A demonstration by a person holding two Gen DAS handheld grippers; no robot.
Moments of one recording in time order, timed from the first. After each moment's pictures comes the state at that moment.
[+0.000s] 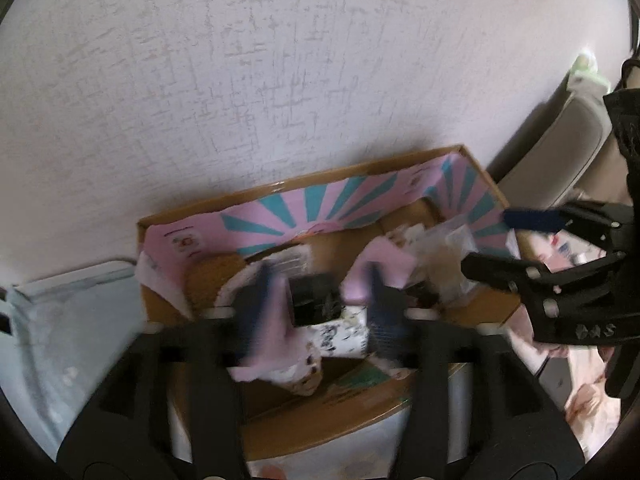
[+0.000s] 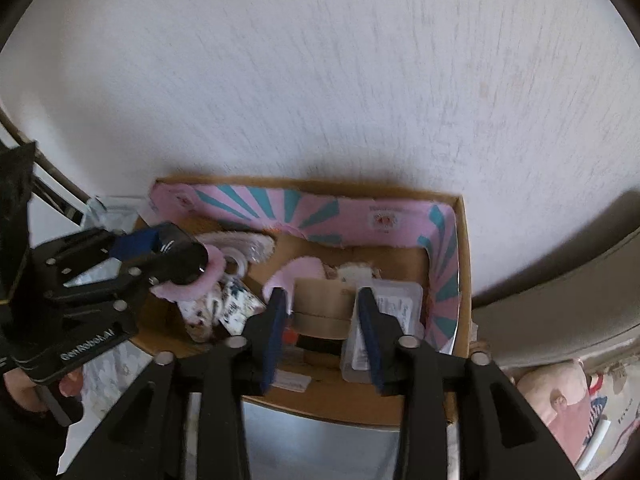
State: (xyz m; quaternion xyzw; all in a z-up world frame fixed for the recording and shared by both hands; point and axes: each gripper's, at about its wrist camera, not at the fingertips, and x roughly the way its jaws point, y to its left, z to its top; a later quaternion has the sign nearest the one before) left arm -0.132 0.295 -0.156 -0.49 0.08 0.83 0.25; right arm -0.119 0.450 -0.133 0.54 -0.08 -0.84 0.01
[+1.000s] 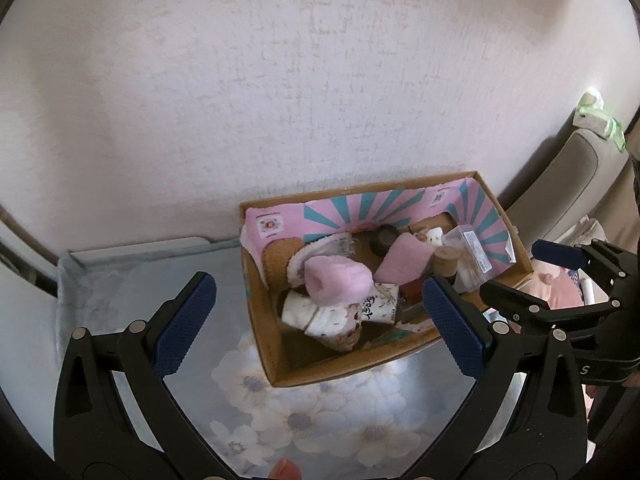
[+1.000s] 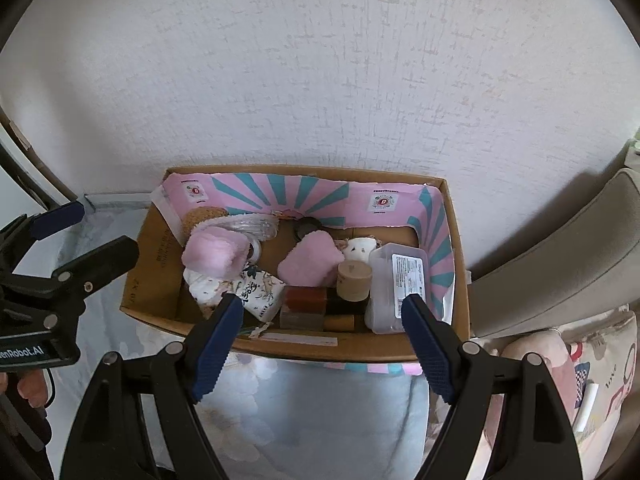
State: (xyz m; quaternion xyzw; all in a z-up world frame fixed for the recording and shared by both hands) left arm -0.095 0.229 -0.096 -0.46 0.05 0.86 0.19; right arm -0.080 0.398 -0.102 0.52 -0.05 -0.85 -0.07
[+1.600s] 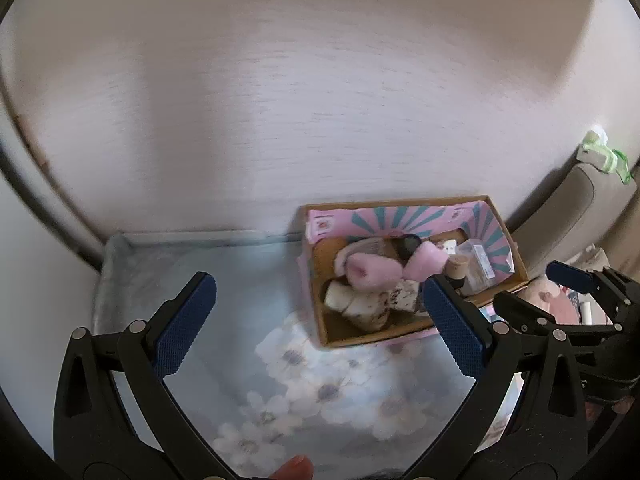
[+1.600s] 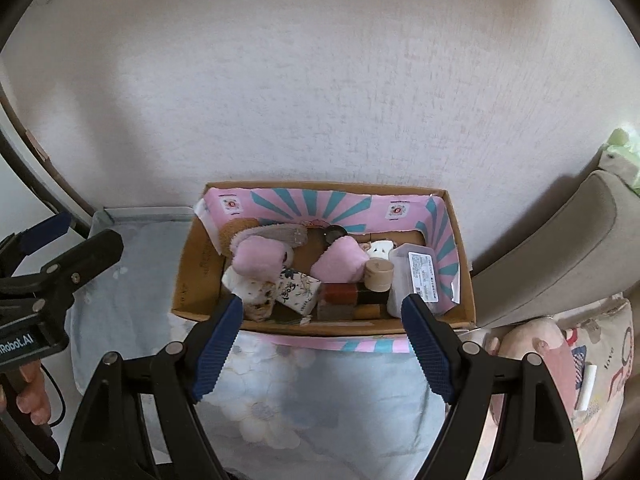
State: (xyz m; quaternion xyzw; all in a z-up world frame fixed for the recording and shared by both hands) left arm -0.067 0.163 -0.044 -0.45 0.02 0.88 0.14; right arm -0.058 0.354 -0.057 0.50 -0.06 -0.86 -0.09
